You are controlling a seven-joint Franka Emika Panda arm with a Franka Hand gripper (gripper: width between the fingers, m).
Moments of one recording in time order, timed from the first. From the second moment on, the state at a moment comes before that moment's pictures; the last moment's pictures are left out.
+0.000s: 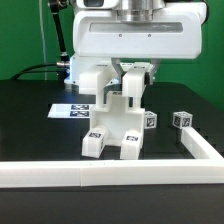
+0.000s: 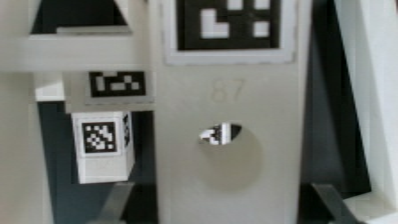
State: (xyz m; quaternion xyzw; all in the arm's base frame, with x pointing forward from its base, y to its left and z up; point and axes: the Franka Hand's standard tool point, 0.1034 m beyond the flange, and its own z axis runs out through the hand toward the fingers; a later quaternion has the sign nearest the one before) arm 0.552 0.040 0.123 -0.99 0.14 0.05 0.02
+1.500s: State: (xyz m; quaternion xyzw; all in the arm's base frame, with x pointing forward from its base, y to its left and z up) arm 0.543 0.046 0.126 -0.99 0.13 0.05 0.03
